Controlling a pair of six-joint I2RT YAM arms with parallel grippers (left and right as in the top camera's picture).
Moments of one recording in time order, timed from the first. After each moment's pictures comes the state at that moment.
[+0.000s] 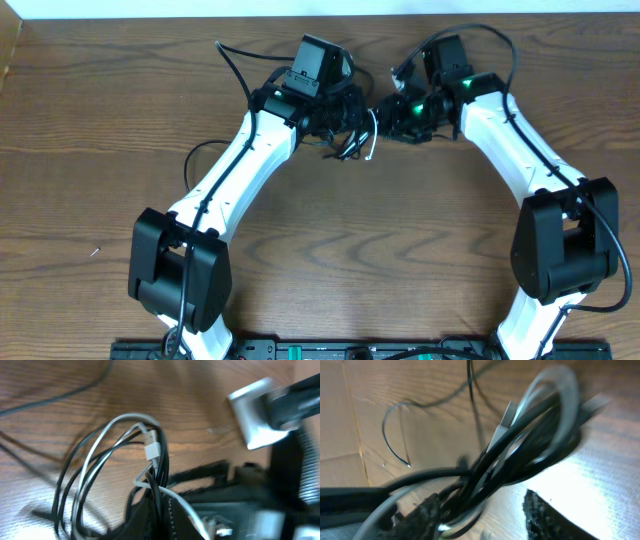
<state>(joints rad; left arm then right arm) -0.45 1.84 1.54 -0.60 0.39 -0.63 0.28 1.95 1.52 -0.74 -0.64 0.42</state>
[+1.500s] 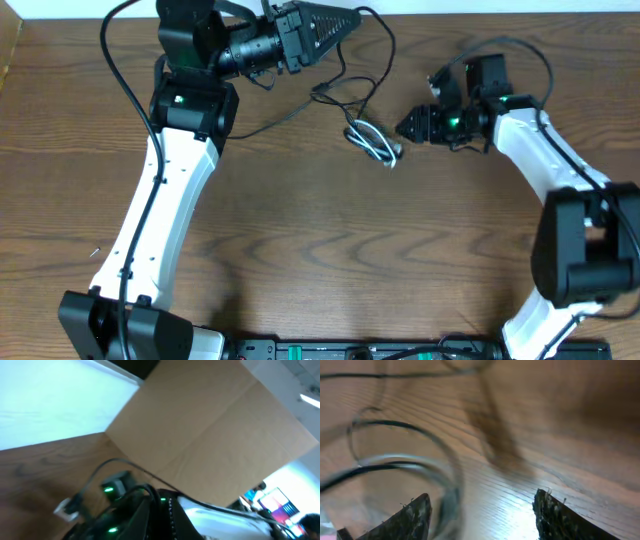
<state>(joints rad) -0.21 1.59 1.53 0.13 1.05 -0.80 0.12 1.87 1.33 -0.55 -0.60 0.17</state>
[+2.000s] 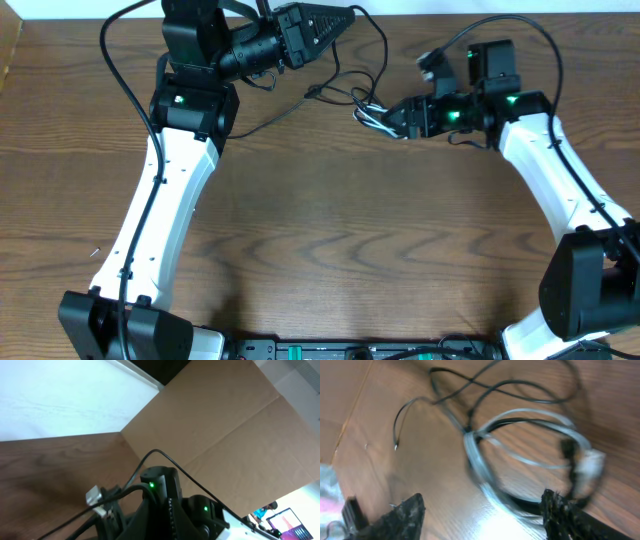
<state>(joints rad) -0.21 1.59 1.53 0.04 0.96 -0.79 0.19 1.75 1.36 -0.57 -0.70 0.02</state>
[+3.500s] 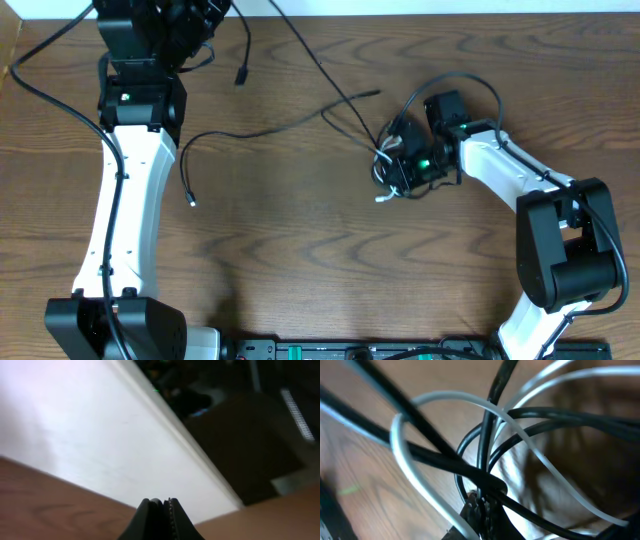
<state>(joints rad) 0.00 1.59 1.53 -0.04 0.41 -0.94 0.26 1.90 1.16 -0.63 -0.57 -0.08</state>
